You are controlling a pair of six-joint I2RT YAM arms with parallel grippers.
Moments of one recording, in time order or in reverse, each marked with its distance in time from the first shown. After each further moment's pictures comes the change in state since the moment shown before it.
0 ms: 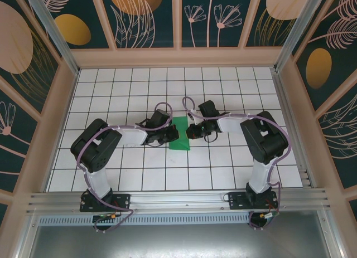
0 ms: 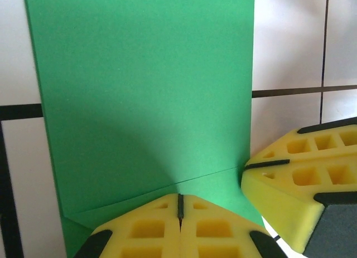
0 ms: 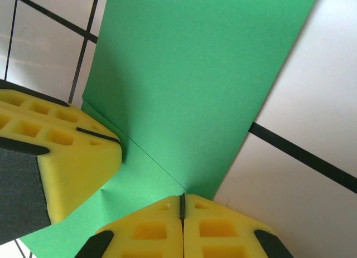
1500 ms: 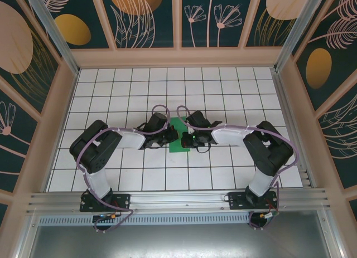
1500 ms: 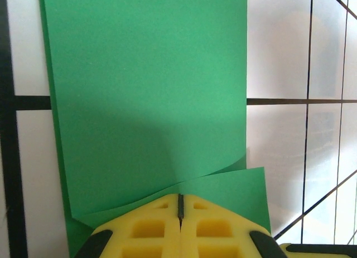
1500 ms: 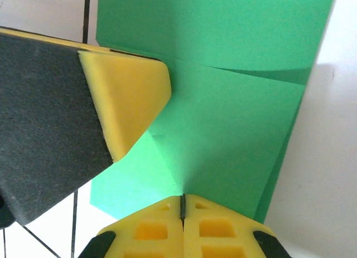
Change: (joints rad) left arm 0.000 -0.010 -0.083 0.149 -0.015 -0.074; right arm 0.216 -0.125 -0.071 -0.044 0.234 0.359
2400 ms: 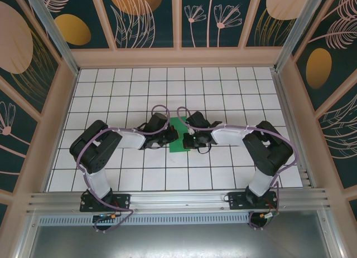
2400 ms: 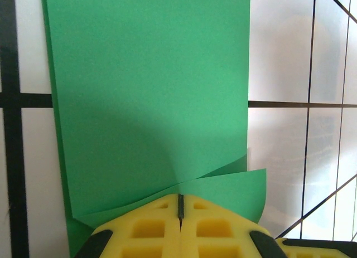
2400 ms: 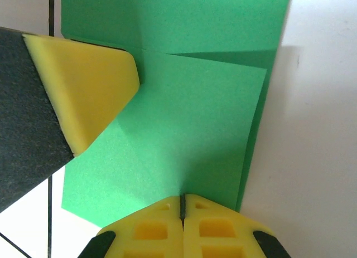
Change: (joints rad) left arm -0.002 0.000 0.000 -0.003 -0.012 -0.019; right arm 0.001 0.004 -0.005 -0.029 0.040 -0.008
